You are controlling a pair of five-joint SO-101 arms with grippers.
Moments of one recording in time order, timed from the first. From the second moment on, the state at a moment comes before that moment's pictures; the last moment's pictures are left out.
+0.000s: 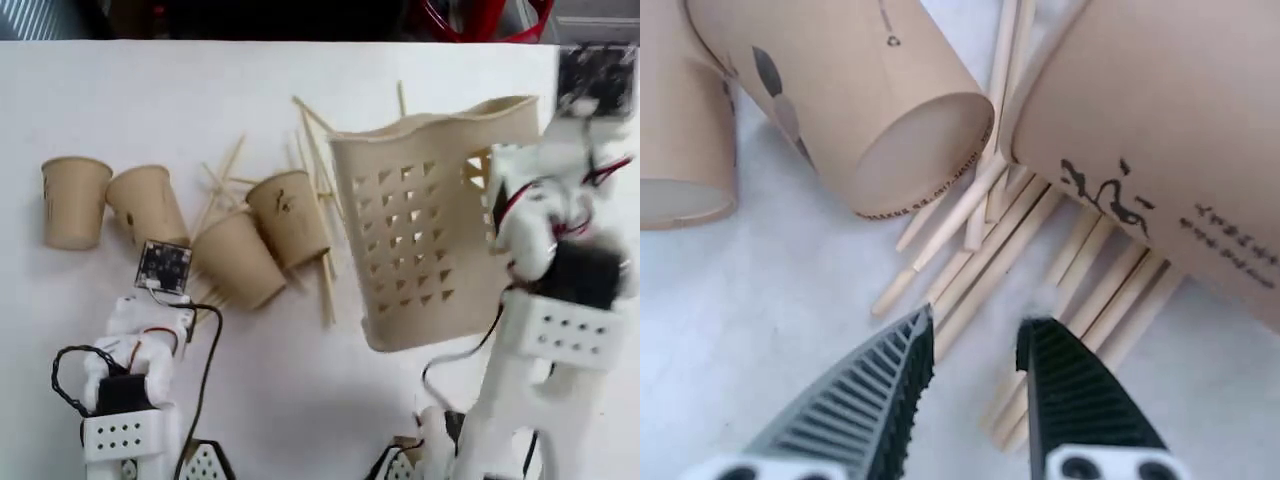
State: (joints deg) left arm -14.5 -90.4 97.7 51.1 -20.3; right arm 8.6 -39.7 14.2 63.0 11.8
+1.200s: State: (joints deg) left arm -14.5 -90.4 97.7 51.1 -20.3; right arm 7.0 -29.7 75.3 -29.5 -4.7
